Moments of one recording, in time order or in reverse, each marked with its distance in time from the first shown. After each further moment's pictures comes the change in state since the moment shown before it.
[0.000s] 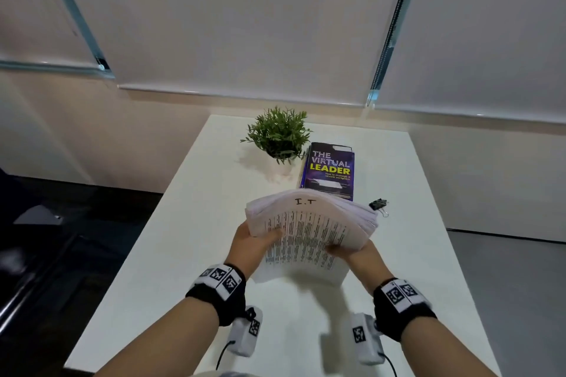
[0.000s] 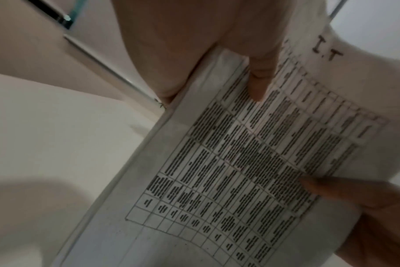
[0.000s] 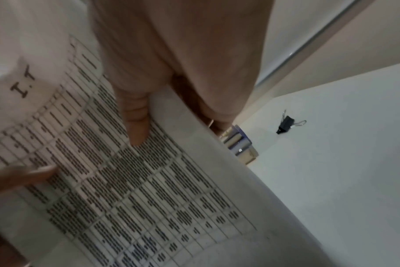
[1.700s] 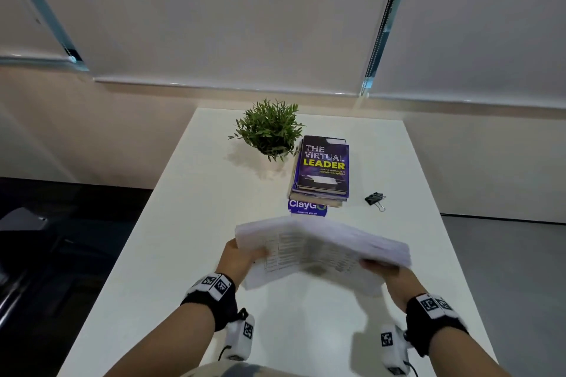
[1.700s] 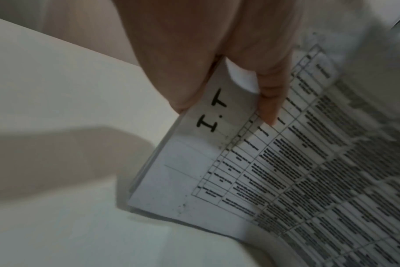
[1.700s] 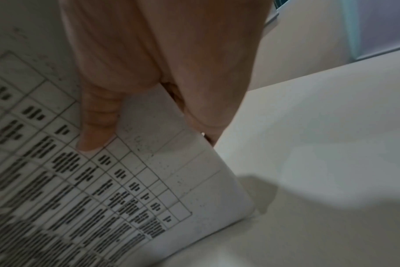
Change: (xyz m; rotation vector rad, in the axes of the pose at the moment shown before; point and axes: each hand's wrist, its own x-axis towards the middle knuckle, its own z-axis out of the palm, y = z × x) left_hand 0.046 -0.062 -0.018 0.059 -0.028 -0.239; right_hand 0.005 0.048 -0.078 0.014 0.071 0.106
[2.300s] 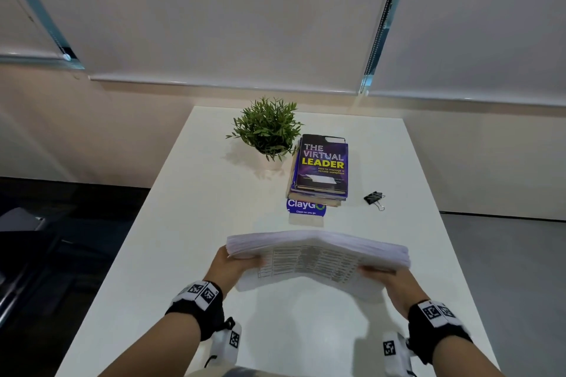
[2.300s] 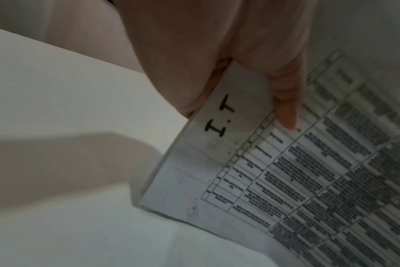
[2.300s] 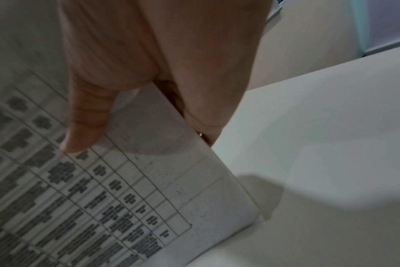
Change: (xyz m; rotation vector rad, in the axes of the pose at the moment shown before) left_hand -0.008 -0.004 -0.016 0.025 -0.085 0.053; right_hand -0.008 -0.001 0.000 0.040 -0.074 -0.014
